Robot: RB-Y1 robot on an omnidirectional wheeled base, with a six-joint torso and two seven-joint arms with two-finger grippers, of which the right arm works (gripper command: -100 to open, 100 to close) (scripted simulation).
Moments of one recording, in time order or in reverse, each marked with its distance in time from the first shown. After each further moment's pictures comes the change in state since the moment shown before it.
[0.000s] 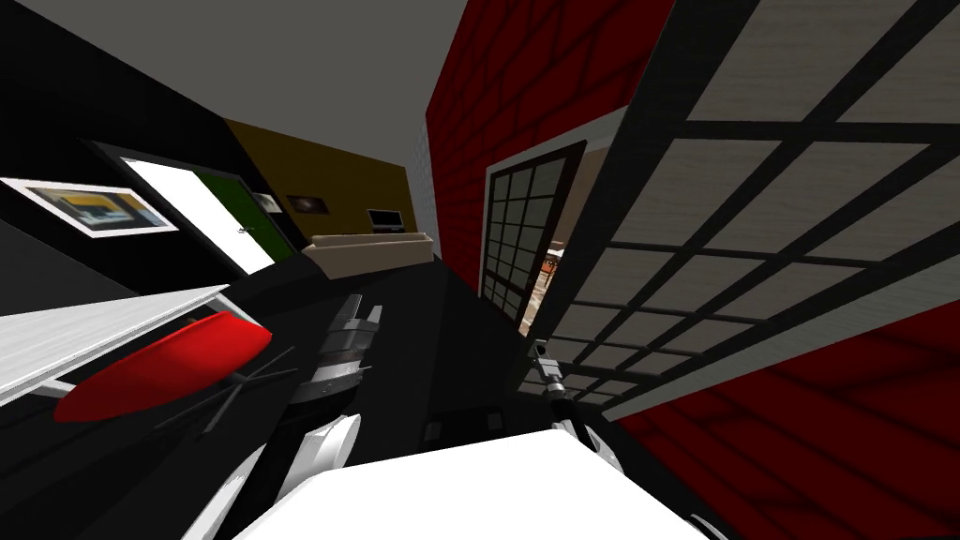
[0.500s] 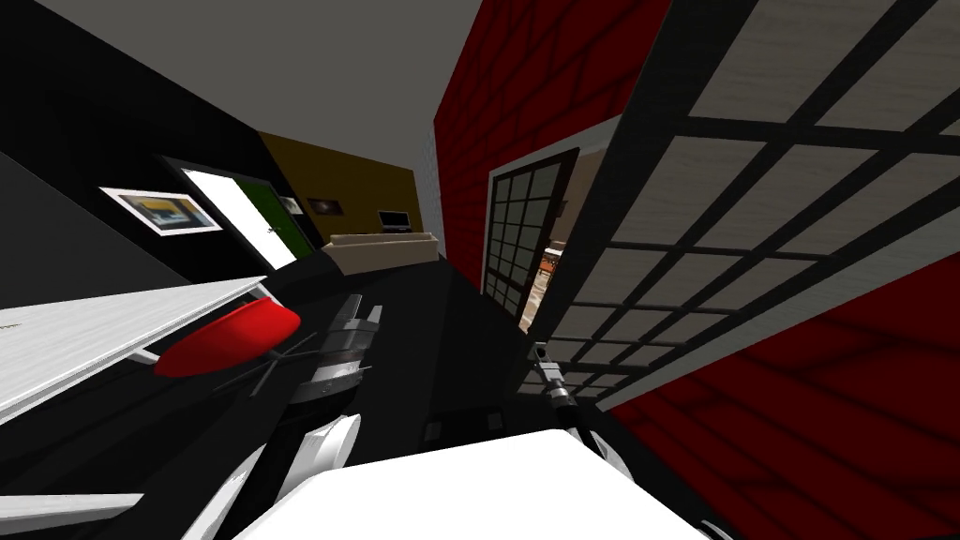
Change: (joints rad) arm 0.024 -0.042 0.054 0.004 0.033 -0.049 -0.061
